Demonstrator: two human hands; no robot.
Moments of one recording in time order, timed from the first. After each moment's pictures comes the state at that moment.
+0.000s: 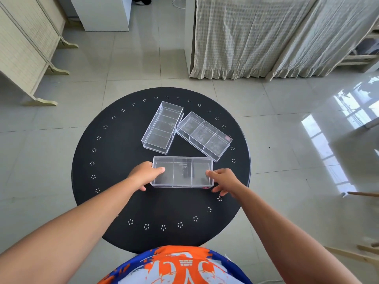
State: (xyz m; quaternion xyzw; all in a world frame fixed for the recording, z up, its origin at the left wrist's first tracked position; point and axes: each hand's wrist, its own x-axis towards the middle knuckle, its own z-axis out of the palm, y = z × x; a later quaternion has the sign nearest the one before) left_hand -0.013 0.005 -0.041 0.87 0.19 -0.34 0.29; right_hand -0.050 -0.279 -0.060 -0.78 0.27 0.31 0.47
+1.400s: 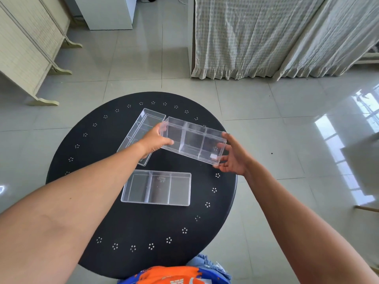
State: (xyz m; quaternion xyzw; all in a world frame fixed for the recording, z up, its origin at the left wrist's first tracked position) left_hand 0.114 -0.108 -0.008 0.82 0.08 -0.25 0.51; right_hand 0.073 -0.393 -0.034 -0.57 0.29 0.35 0.68
